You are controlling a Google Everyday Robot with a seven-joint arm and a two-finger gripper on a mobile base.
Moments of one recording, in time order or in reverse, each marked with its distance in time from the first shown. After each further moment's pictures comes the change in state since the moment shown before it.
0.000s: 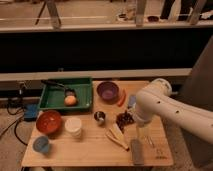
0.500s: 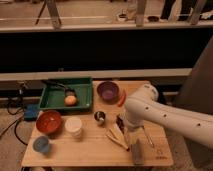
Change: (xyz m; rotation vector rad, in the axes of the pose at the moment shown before) arm -0.037 0.001 0.029 -0.015 -0.019 0.003
